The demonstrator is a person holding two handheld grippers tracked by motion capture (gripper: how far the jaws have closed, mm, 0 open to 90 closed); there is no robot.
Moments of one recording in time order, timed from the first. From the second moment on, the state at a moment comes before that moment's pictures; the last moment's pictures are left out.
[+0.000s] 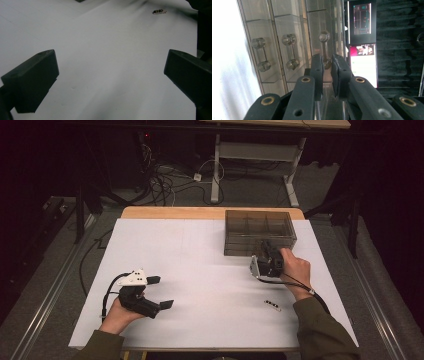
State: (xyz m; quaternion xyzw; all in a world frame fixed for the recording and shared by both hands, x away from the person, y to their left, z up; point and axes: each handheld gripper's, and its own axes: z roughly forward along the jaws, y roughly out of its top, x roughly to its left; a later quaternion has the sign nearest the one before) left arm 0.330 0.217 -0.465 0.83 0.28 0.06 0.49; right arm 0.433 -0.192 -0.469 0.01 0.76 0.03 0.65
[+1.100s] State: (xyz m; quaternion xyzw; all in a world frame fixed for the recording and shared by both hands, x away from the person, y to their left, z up) left arm 0.330 0.217 -0.465 0.83 0.28 0.06 0.49; right arm 0.425 -0.192 -0.469 0.01 0.76 0.03 0.65
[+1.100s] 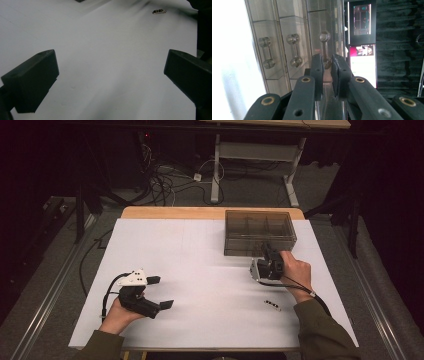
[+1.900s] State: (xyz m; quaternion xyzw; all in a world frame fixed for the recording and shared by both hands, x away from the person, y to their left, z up) left arm 0.330 0.217 -0.465 0.83 0.28 0.06 0.49; right arm 0.415 -0.193 -0.470 0.00 0.76 0.03 0.65
